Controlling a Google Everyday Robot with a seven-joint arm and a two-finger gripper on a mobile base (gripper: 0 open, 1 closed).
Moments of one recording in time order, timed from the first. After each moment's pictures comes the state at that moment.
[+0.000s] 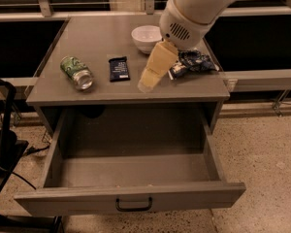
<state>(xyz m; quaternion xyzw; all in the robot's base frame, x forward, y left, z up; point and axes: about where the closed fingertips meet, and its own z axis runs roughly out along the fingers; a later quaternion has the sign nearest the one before) 0.547 -0.041 0.980 -0.53 0.80 0.02 0.26</state>
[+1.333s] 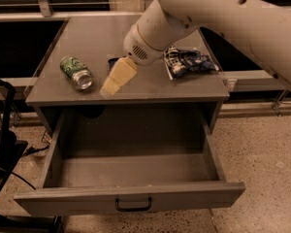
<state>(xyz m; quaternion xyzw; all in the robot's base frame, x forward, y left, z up) 0.592 0.049 0.928 -0.55 0.76 0.12 0.32</state>
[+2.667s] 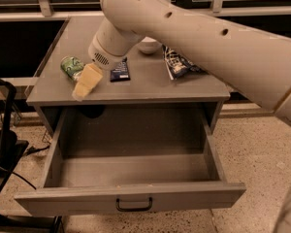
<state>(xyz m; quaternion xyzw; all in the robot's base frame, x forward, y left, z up) 0.629 0.128 0.890 -0.56 0.76 0.11 0.30</state>
